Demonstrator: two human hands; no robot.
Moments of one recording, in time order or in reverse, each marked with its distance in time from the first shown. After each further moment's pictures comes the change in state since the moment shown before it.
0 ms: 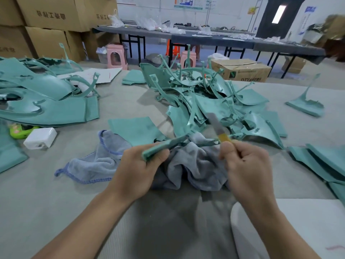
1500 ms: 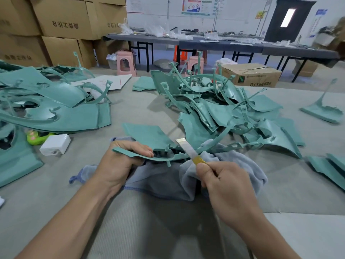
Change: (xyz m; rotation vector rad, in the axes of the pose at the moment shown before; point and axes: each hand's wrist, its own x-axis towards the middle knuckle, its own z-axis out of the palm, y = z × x) left_hand 0.030 -0.042 -0.046 -0.532 0.051 -0.298; right_hand -0.013 -0.027 0.036 -0.095 -0.312 0.020
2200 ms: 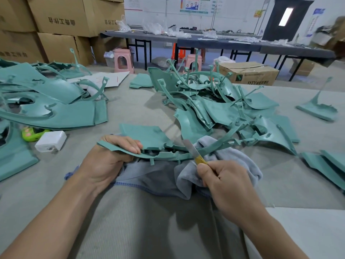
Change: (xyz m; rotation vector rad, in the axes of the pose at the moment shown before) left_hand -0.010 0.019 -0.010 -0.214 -0.145 0.069; right_hand 0.001 0.018 -0.010 -0.030 -0.078 -0.015
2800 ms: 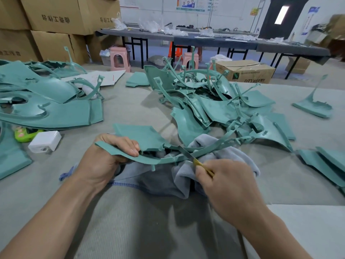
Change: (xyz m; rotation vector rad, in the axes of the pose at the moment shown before) left_hand 0.001 -0.001 0.006 0.156 0.053 0.023; right_hand -0.003 -0.011 -0.006 -0.480 0.047 -0.041
